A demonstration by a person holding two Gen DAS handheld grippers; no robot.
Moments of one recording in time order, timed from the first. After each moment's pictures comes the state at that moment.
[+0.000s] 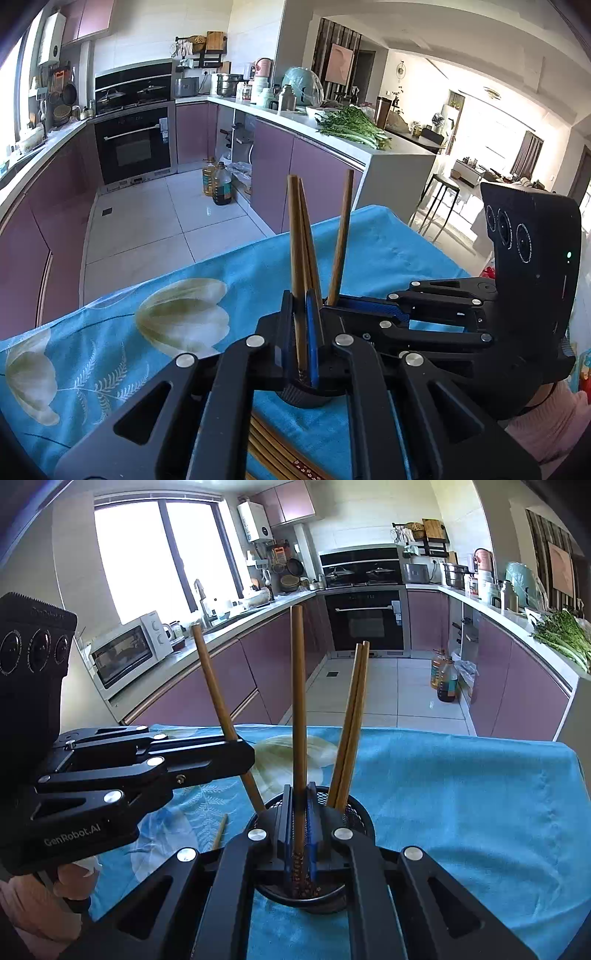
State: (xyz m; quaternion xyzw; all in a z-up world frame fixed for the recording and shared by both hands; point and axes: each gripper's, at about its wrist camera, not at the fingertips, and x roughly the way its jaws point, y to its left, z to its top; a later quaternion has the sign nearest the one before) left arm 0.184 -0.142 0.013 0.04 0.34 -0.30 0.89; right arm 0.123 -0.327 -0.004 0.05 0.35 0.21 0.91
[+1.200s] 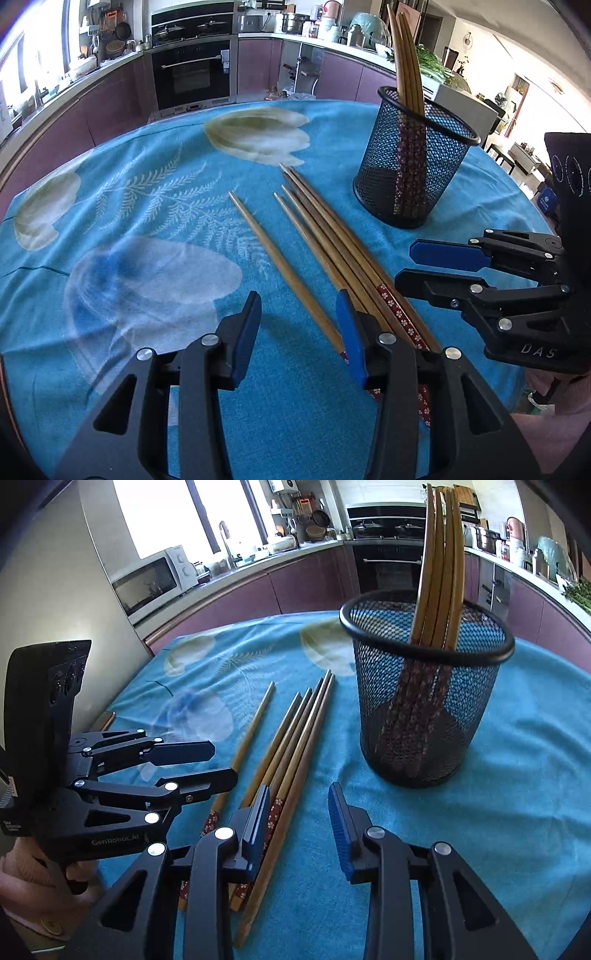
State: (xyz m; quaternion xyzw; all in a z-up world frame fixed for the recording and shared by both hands) left arm 0.109 -0.060 -0.130 0.03 0.45 -0.18 0.87; right arm 0.051 -0.276 -0.095 0.02 0.43 0.26 0.87
